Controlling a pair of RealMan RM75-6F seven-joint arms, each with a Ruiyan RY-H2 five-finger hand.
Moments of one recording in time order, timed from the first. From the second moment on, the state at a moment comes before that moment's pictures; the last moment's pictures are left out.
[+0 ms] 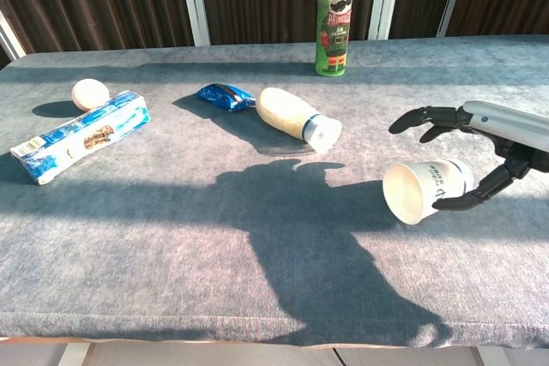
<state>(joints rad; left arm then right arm) -0.08 -1.10 -0.01 -1.70 1.50 1.46 0.17 0.55 -1.56 -0.07 -1.06 -1.68 1.21 0.62</state>
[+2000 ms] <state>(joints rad) -0.07 -1.09 0.00 -1.71 1.50 1.46 0.16 0.58 -1.68 0.03 -1.16 -1.61 1.26 0.16</state>
